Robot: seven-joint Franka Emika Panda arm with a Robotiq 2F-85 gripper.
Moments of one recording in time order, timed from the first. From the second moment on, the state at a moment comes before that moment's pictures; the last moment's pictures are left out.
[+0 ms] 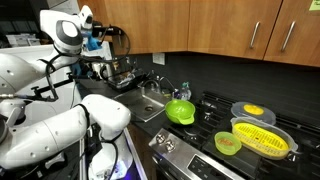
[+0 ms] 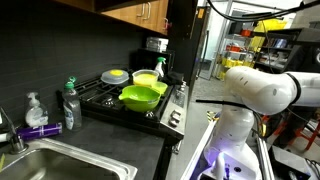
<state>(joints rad) 0.47 -1.47 0.56 -2.69 -0.18 2.50 0.59</state>
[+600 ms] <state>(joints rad) 0.57 -1.46 0.50 -2.70 -0.31 2.45 0.66</state>
